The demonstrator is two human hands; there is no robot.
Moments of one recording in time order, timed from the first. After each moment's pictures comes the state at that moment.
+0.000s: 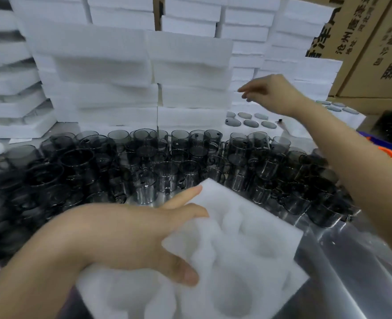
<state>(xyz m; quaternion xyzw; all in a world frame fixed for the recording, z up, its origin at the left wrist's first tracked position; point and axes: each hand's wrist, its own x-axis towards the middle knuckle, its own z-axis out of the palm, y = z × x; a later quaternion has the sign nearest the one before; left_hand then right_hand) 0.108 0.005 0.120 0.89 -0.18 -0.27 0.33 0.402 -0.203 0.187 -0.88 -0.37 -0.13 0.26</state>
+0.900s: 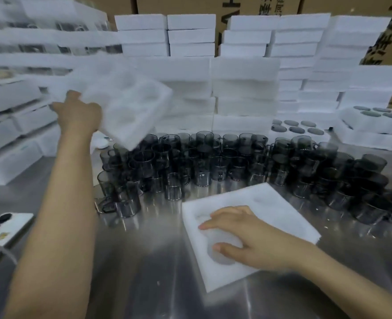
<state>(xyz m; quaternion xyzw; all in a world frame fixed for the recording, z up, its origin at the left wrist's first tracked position) 0.072 0.189 0.179 0.73 0.45 0.39 0.33 0.122 -0.180 0.058 -0.77 -0.60 0.11 0.17</state>
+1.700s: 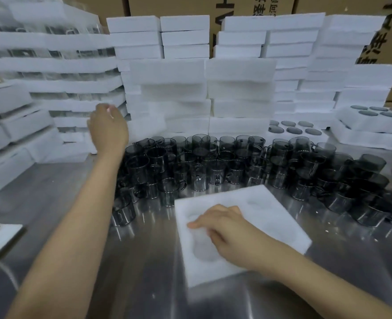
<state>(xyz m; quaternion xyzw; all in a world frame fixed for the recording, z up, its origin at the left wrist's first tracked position) 0.125 0.163 0.135 0.74 0.36 0.48 0.30 0.121 -0.145 0.051 -0.79 -0.57 0.06 0.23</state>
